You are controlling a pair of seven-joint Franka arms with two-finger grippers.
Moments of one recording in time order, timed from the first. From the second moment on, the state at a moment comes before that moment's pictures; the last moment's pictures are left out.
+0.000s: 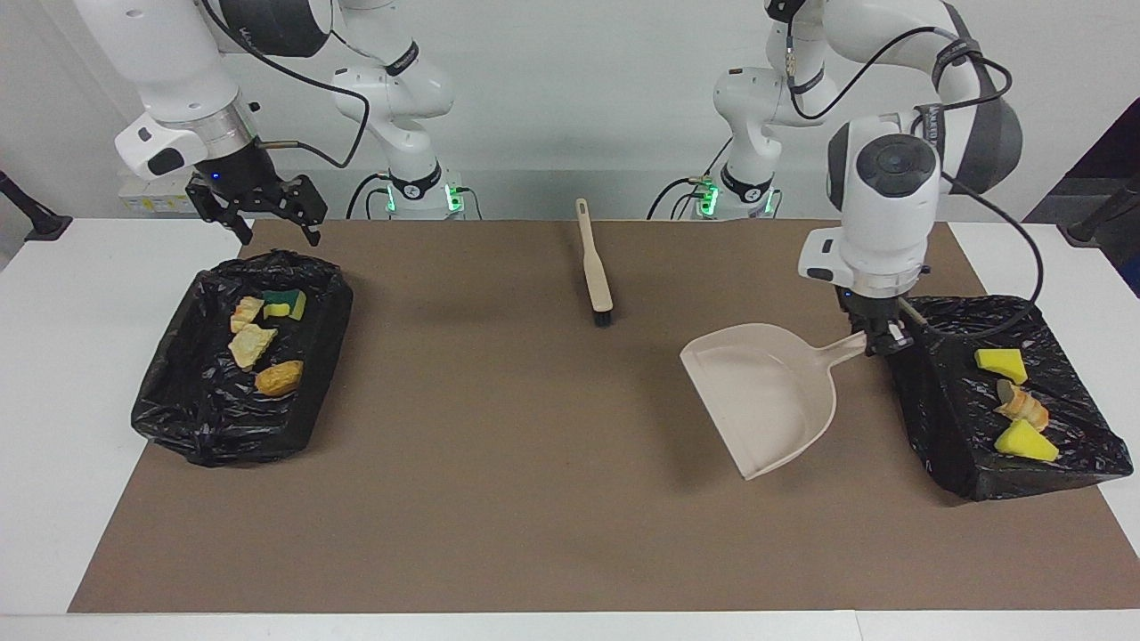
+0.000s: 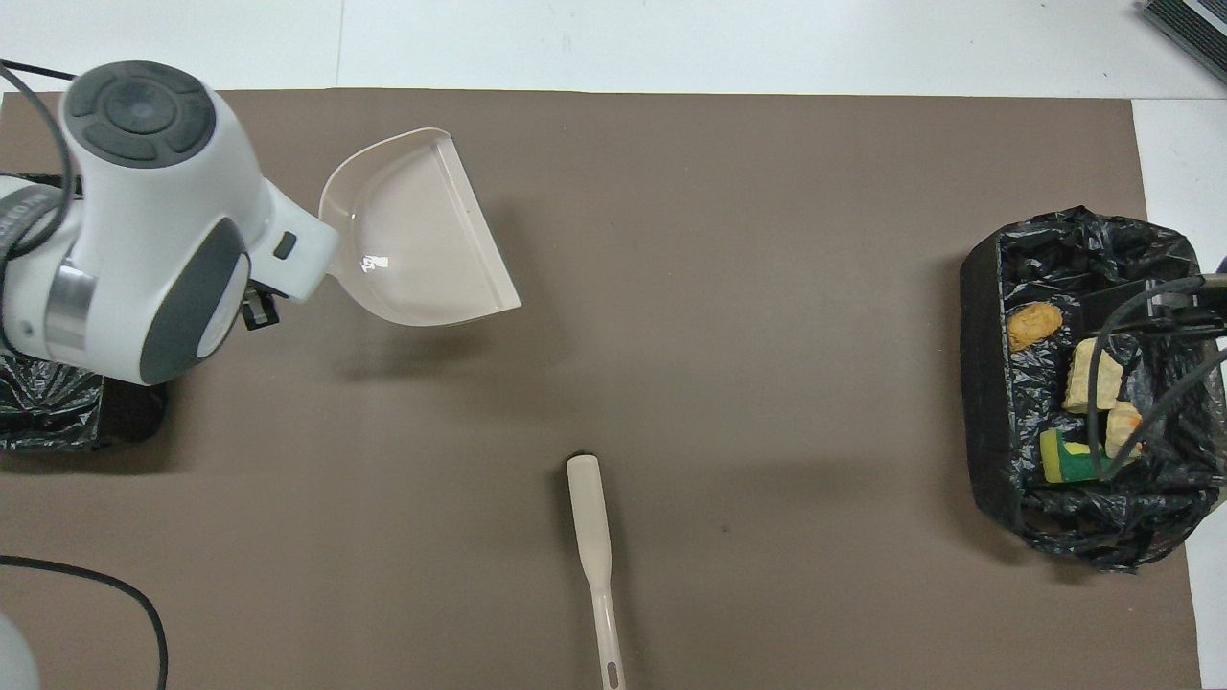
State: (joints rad) left arm -0.31 0.26 0.01 -1.58 0.29 1.75 0.86; right arm 0.03 -0.02 -0.09 -1.60 0.01 1.57 -0.01
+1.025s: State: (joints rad) left arm -0.61 0.35 0.01 -1.58 -0.03 1.80 -0.27; right arm 0.03 -0.02 -0.09 -1.60 0.01 1.57 -0.01
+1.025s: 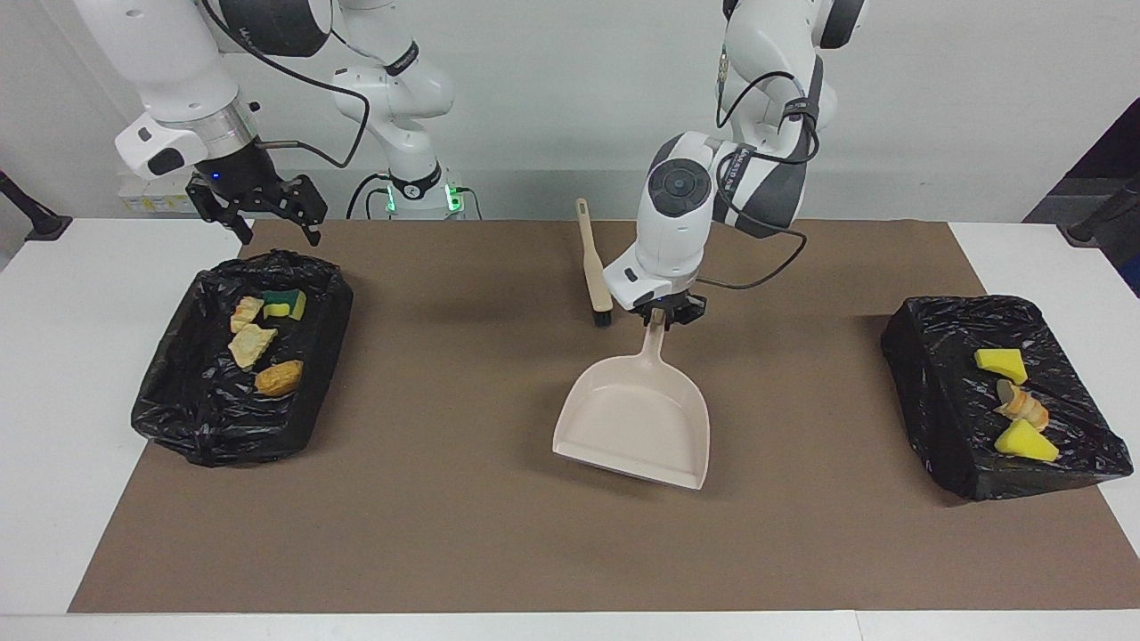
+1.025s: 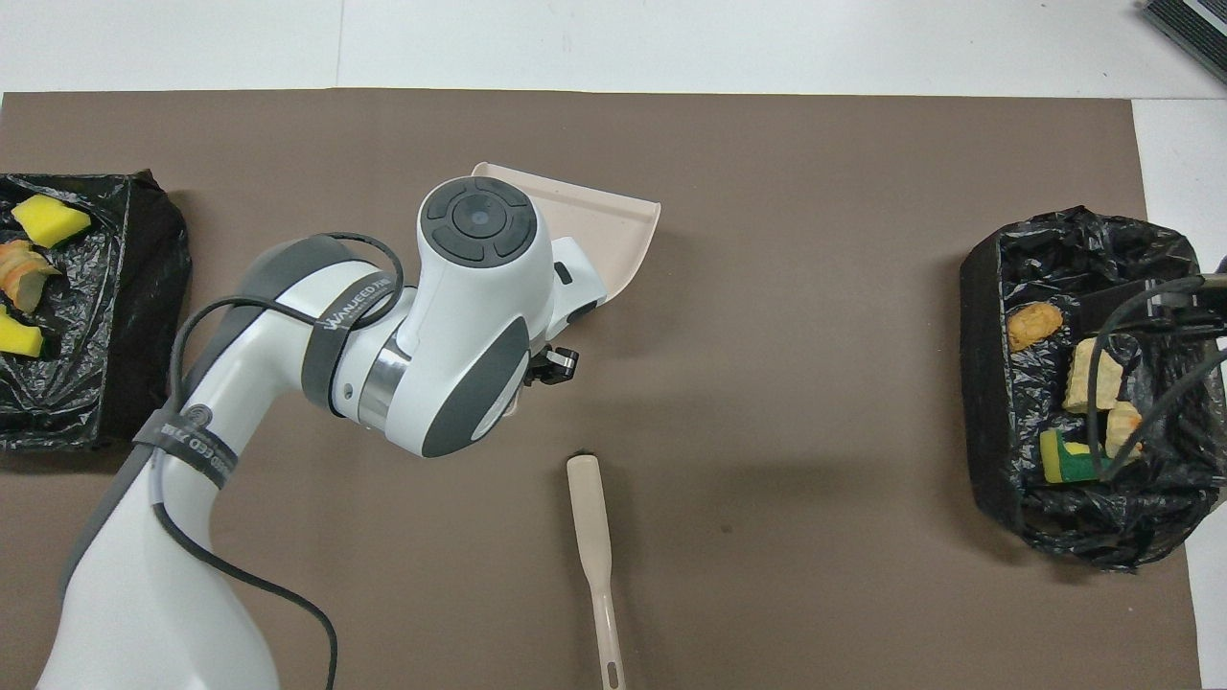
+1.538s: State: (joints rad) left arm -0.70 0.48 0.01 -1.59 -0.06 1.94 -0.49; right arm 0.03 -0.02 -0.09 -1.60 0.01 1.57 -0.01
